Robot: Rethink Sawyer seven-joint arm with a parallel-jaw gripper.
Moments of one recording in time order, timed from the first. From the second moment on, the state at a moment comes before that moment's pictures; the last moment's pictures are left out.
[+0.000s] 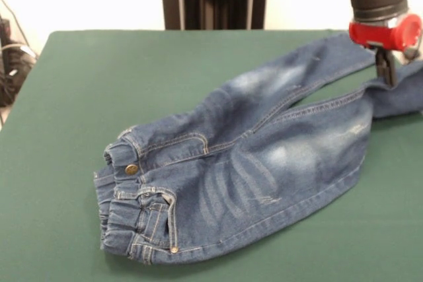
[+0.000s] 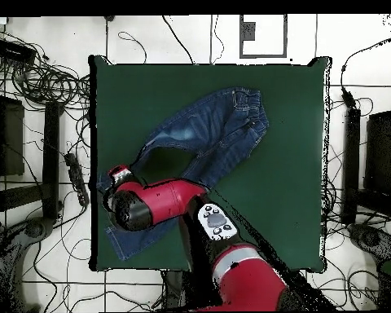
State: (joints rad) arm -0.17 -0.58 0.37 1.87 -0.29 0.08 3.12
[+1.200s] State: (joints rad) arm -0.18 -0.57 0.20 1.92 -0.40 0.06 3.12
